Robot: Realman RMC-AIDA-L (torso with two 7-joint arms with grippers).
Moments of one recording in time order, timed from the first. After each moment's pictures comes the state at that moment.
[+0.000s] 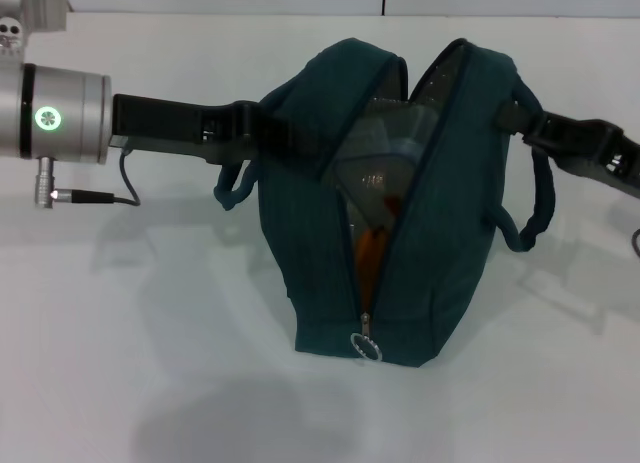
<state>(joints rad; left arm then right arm) -0.66 -2.05 0.72 0.80 2.06 1.68 -2.41 0.52 1.96 -1.42 -0.32 -0.88 -1.54 1.76</state>
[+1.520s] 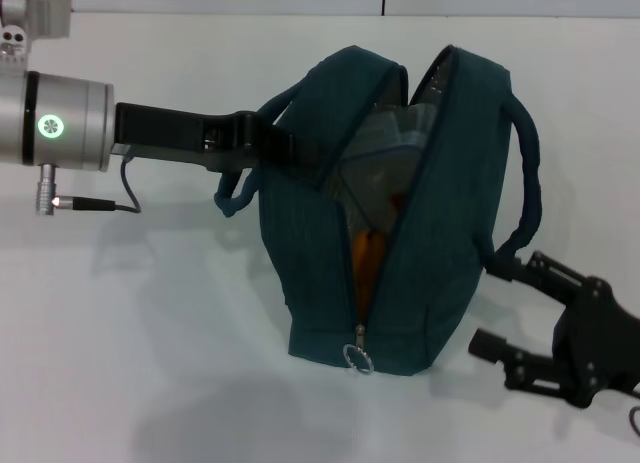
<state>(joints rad) -0.65 -2.05 0.74 0.80 2.06 1.68 -2.40 0.33 2.01 -1.43 -0.24 -1.07 -1.73 0.82</state>
